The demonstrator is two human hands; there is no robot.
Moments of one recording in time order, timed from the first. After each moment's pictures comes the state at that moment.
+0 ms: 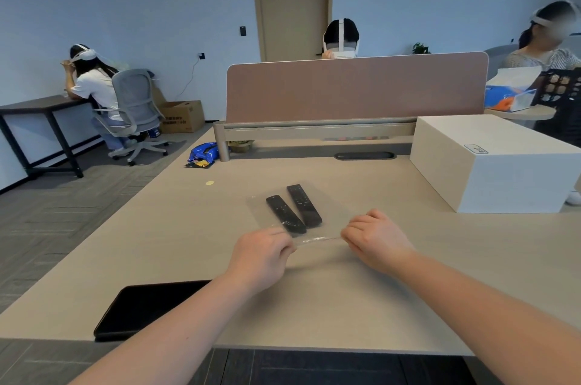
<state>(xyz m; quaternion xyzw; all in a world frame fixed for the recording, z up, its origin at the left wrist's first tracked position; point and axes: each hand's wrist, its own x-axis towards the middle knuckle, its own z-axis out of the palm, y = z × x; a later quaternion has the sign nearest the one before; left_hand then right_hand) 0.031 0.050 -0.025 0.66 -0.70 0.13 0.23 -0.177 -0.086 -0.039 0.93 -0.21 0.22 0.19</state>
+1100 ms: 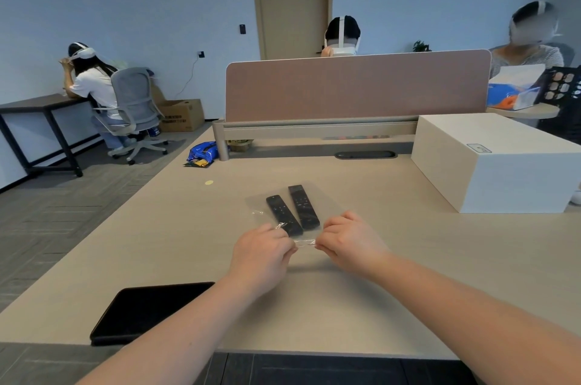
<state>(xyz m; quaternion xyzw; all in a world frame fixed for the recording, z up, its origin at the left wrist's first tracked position) 0.032 0.045 -0.027 0.65 -0.71 0.24 0.15 -0.138 -0.065 -0.032 0.94 -0.15 0.26 0.19</state>
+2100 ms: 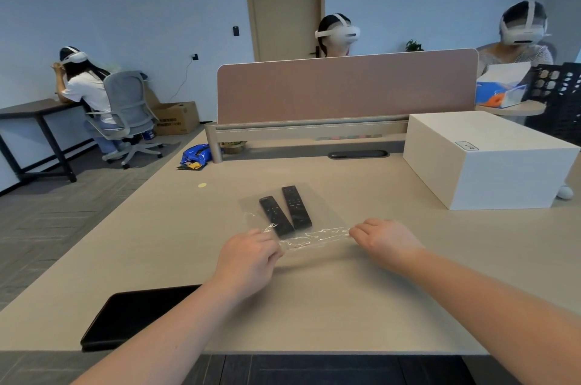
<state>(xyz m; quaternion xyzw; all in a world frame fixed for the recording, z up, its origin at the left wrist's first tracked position) 0.041 0.048 -0.032 0.64 -0.71 0.23 0.17 -0.203 -0.100 -0.045 0.93 -0.24 0.09 0.25</state>
